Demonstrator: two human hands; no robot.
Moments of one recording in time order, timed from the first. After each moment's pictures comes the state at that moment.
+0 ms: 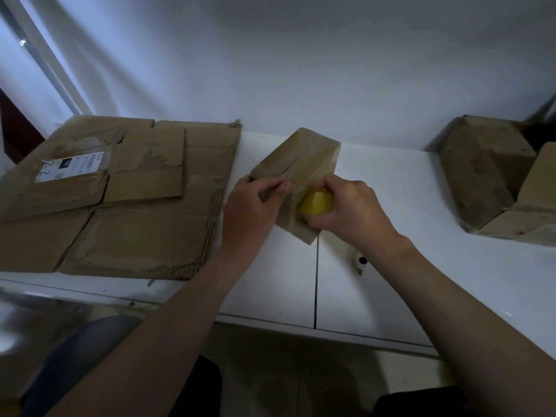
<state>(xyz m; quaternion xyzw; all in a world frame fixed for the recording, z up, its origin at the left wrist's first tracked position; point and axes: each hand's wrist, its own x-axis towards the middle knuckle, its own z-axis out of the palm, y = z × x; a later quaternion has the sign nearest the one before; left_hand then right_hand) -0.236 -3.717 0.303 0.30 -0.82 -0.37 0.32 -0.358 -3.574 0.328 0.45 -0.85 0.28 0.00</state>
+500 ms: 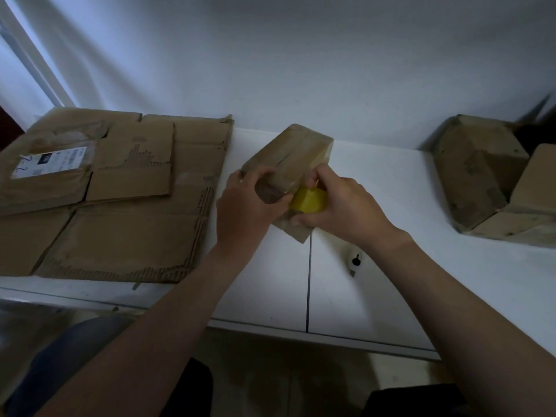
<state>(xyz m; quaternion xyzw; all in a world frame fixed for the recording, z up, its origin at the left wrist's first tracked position) -0.246 -3.719 0.295 0.29 -0.84 -0.32 0.33 -0.371 -3.575 0.331 0.47 -0.84 0.25 -0.07</state>
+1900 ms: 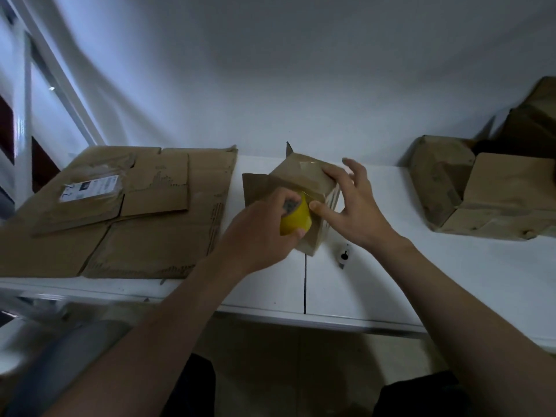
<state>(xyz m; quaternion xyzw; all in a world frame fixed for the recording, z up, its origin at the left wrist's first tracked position) -0.178 -3.662 0.376 0.15 -0.94 -0.28 0.15 -0.358 -3.525 0.345 0.45 -0.81 0.39 0.02</state>
